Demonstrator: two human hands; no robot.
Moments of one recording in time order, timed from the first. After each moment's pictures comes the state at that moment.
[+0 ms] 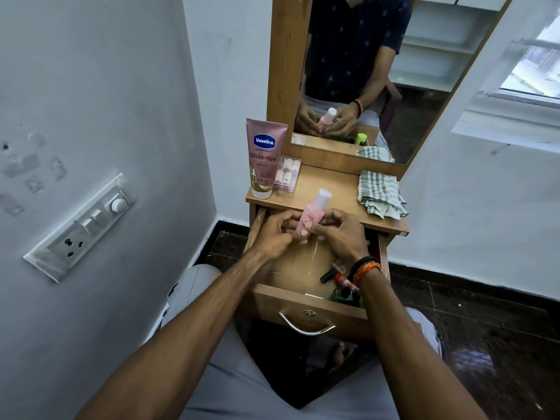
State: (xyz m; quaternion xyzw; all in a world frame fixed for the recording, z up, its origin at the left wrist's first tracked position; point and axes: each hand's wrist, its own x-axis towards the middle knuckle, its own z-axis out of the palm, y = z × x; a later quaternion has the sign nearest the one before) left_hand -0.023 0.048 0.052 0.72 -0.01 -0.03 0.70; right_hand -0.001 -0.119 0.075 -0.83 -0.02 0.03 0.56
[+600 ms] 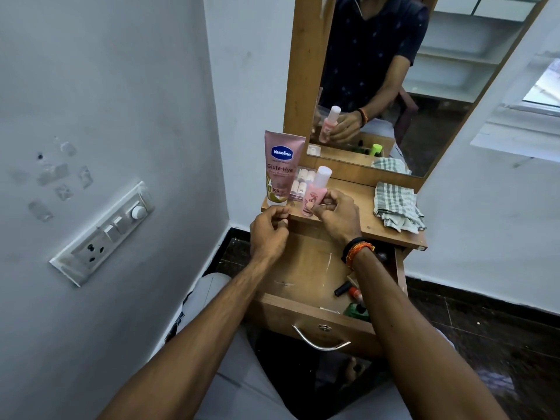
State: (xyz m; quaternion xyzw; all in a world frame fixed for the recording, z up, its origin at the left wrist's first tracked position) left_hand -0.011 0.076 0.050 0.76 0.16 0.17 0.61; right_hand 0.040 -0.069 0.098 -0.86 -0.09 -0.06 0.50
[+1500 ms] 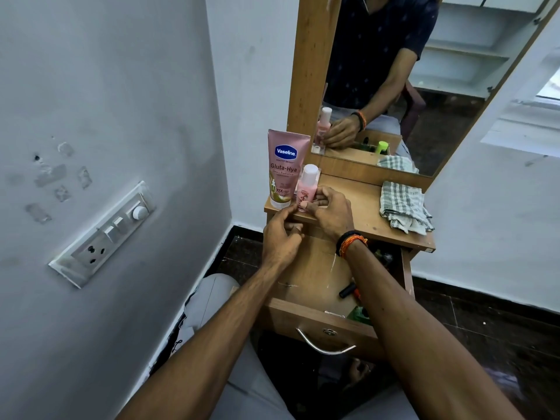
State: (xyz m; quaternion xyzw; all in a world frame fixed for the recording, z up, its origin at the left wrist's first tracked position) left_hand -0.006 0.064 0.037 0.76 0.11 0.14 0.63; right_hand 0.063 -0.050 0.085 -0.88 -0.12 -0.04 0.47
